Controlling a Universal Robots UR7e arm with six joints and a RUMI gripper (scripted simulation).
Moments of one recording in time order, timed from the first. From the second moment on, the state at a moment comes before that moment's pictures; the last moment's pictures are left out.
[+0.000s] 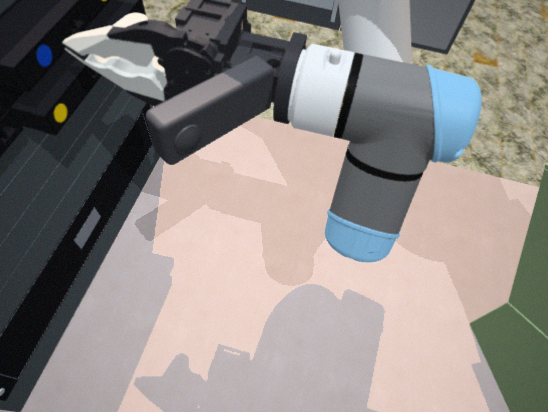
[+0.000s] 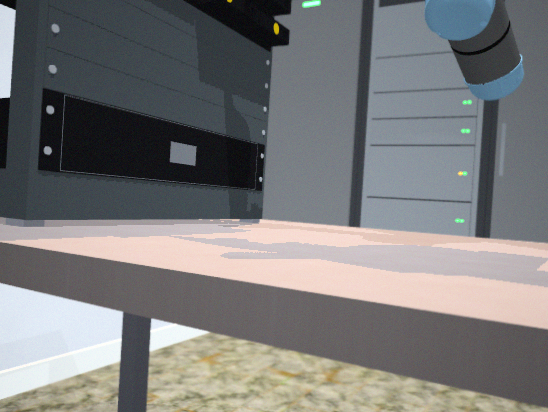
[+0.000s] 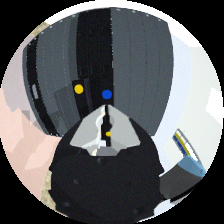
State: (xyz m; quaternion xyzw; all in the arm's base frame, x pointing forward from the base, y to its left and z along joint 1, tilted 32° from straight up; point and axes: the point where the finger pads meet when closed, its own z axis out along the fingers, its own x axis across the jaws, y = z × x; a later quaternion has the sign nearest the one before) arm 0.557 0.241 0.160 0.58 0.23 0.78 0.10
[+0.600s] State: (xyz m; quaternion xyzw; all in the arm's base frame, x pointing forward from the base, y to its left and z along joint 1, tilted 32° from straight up) arm 0.564 0.243 0.164 0.57 0.23 0.78 0.10
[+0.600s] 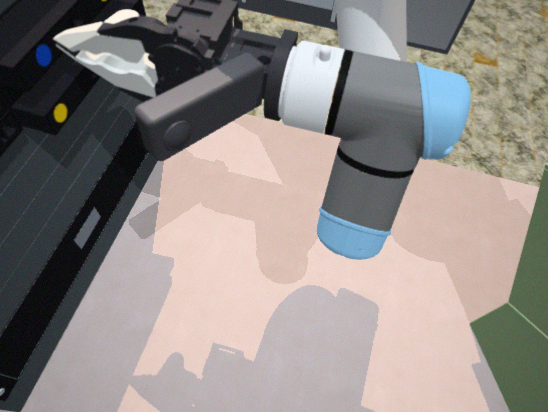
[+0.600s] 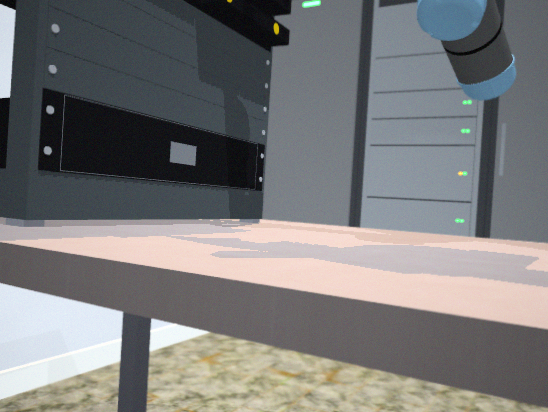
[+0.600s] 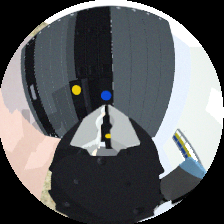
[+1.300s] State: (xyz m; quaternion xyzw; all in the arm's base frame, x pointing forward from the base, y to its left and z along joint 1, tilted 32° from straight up) arm 0.574 0.245 0.166 0.57 0.23 0.78 0.10
